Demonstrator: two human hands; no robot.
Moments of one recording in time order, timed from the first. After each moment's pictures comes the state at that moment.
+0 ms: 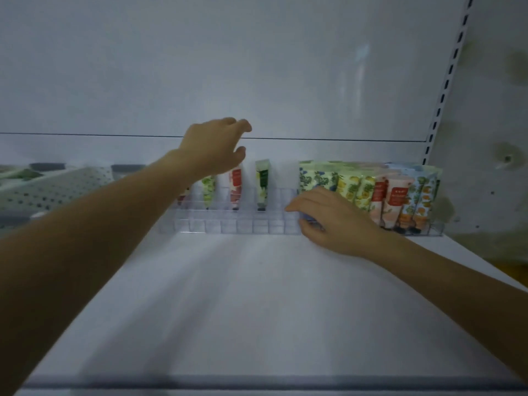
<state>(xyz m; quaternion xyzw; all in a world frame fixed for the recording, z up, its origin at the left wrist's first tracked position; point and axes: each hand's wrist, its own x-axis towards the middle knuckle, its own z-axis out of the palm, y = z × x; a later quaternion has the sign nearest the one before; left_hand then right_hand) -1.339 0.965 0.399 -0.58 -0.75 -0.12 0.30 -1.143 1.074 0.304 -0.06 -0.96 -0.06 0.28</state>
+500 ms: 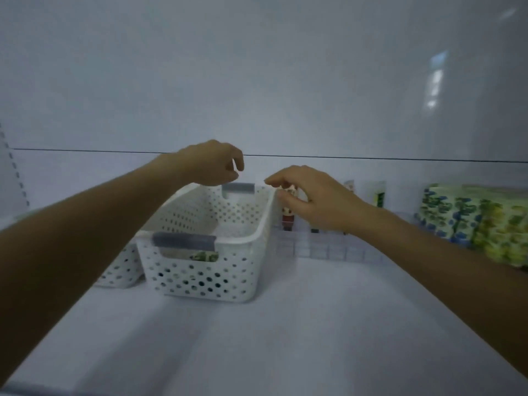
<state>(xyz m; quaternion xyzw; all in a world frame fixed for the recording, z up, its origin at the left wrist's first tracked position) -1.508 0.843 0.417 -0.54 -0.83 -0.05 0.13 -1.341 0.962 0.364 -0.02 -0.95 0.09 0.29</state>
